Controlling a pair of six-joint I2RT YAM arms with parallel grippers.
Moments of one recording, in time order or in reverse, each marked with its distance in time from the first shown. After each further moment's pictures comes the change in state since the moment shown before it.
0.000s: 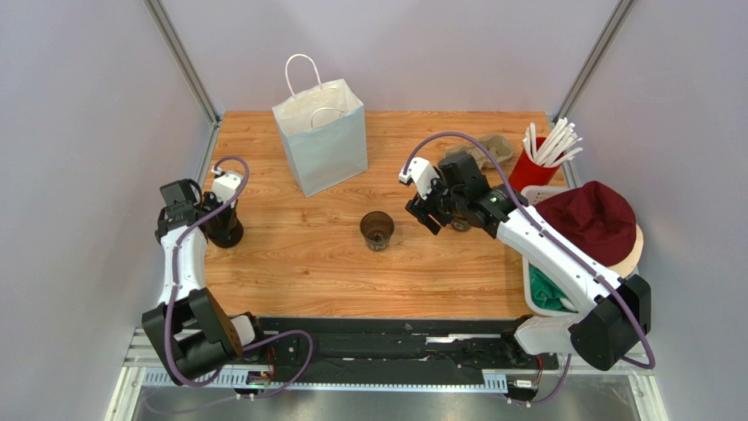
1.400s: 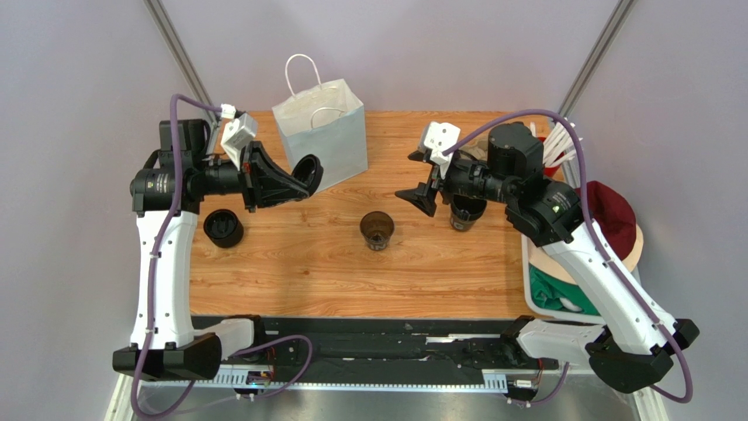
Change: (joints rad) left arm -0.414 -0.021 0.775 -0.638 0.980 -0.230; right arm 0.067 -0.150 0.336 0.050 -0.340 0.010
